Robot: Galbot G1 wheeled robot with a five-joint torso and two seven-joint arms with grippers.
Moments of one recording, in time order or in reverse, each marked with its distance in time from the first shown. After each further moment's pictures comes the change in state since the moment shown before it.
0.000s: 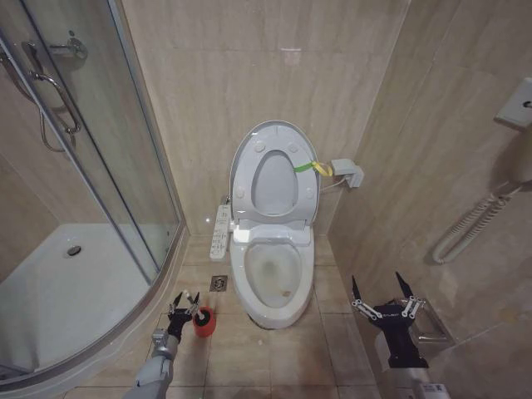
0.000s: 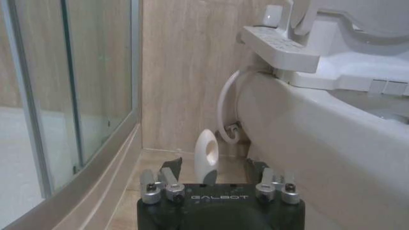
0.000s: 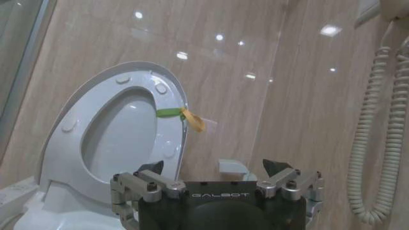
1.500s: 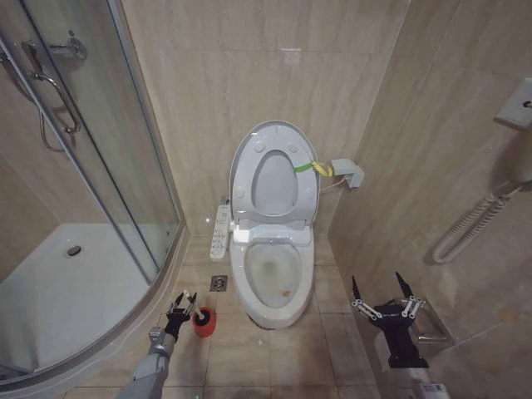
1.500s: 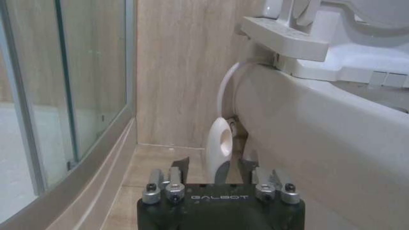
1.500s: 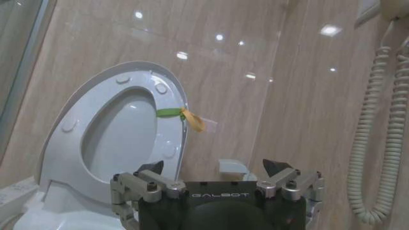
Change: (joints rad) left arm -0.099 0.018 -0.028 0.181 0.008 -0.054 0.102; right arm 0.000 0.000 0.000 0.000 0.000 0.000 0.000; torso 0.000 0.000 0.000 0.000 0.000
